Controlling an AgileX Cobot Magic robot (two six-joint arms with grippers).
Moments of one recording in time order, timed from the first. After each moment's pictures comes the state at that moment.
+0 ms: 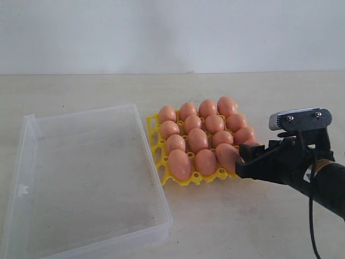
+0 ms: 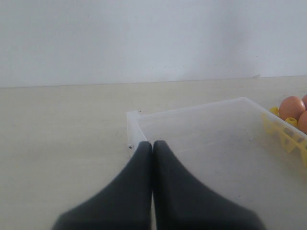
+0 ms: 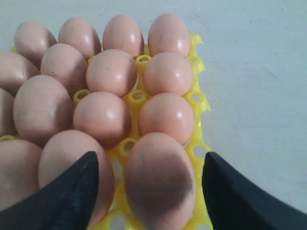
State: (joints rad) left arm -0.03 0.00 0.00 -0.03 0.23 0.02; right arm 0.42 1.71 -0.34 0.07 -0.82 0.12
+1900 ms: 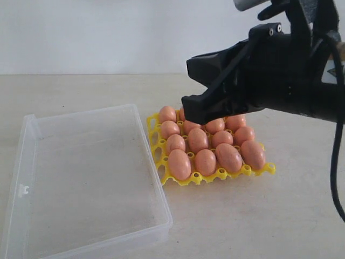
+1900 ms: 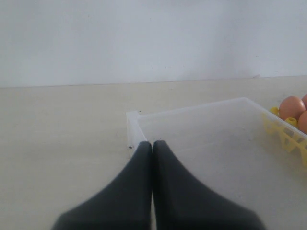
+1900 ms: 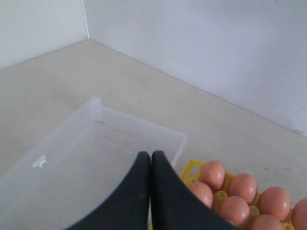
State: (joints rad) left arm -0.03 0.00 0.00 -0.03 0.23 0.02; right arm 0.78 1.10 -0.72 0.10 -0.04 -0.08
